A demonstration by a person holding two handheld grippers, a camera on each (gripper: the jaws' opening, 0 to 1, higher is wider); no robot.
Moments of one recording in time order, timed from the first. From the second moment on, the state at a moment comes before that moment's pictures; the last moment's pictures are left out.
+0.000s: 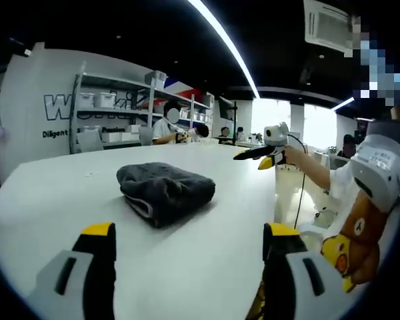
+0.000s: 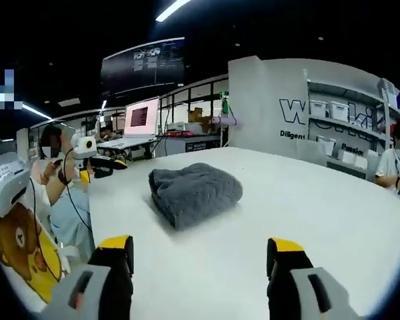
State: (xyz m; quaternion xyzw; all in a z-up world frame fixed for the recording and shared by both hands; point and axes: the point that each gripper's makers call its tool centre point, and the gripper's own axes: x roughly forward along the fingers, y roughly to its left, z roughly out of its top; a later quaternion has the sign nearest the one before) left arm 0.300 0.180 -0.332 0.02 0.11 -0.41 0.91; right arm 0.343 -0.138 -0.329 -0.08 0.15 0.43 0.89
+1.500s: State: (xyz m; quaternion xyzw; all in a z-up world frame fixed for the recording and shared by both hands) left arm 0.446 0.074 -0.268 0.02 0.00 -0.54 0.84; right arm 0.312 -0.140 -0.354 -0.05 0.12 0.48 0.87
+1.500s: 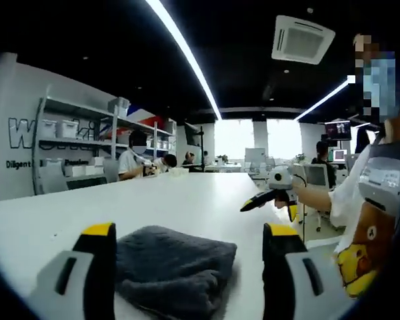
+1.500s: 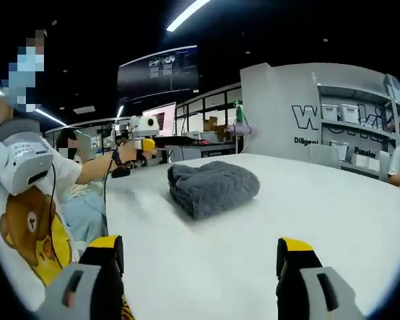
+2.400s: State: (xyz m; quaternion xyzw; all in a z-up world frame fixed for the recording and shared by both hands) left arm 0.477 0.081 -0.353 0.05 0.08 -0.59 0.80; right arm 0.308 -0.133 -0.361 -0.07 0.12 0.48 0.87
